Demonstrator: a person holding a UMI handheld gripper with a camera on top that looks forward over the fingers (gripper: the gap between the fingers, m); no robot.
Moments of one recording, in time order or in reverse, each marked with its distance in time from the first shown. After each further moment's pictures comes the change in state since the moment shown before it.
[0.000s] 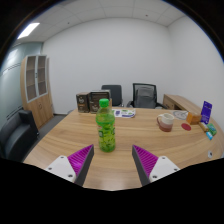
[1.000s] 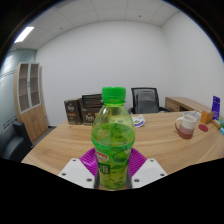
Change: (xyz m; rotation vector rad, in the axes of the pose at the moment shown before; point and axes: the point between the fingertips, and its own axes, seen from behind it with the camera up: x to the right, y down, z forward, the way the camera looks) arm -0.018 -0.021 0.178 0.121 0.036 0.069
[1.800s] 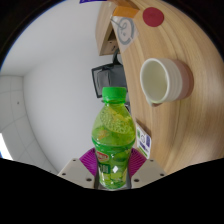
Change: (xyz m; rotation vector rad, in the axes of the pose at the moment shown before) arm 0.181 -0.155 0.092 -0.073 -0.257 1.691
